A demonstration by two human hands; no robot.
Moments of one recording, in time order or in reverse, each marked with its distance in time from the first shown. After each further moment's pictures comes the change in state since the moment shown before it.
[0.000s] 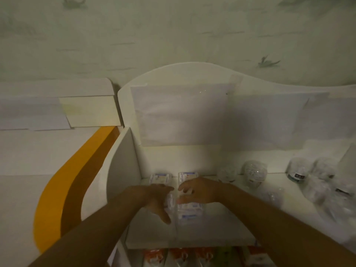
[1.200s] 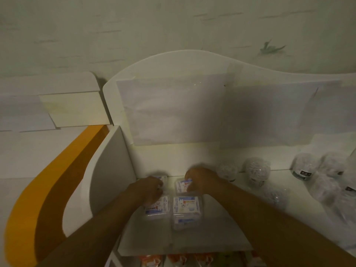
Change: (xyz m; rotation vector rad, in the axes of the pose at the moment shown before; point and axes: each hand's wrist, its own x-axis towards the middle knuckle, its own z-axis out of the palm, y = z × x) left_hand 0.040 -0.013 0.003 -0.075 0.317 -0.129; right_hand 0.058 0.050 0.005 -0.087 0.163 0.176
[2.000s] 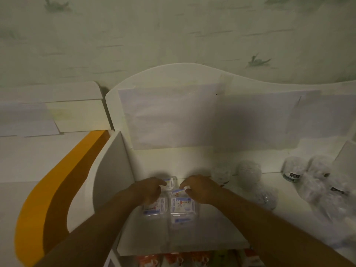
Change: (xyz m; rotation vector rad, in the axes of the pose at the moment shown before) left_hand -0.018 0.012 -0.014 -0.087 0.007 0.050; right_hand -0.046 -0.011 -0.006 0.045 0.071 -0.103
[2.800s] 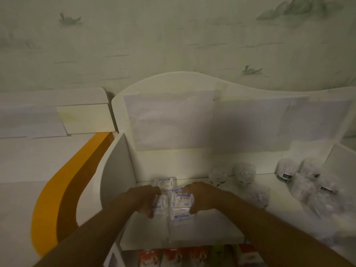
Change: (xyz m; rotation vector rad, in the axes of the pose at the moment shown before) left_hand -0.030 0.000 0.001 0.302 -0.169 -0.026; right_hand -0.028 -0.004 0.001 0.011 -0.143 -0.006
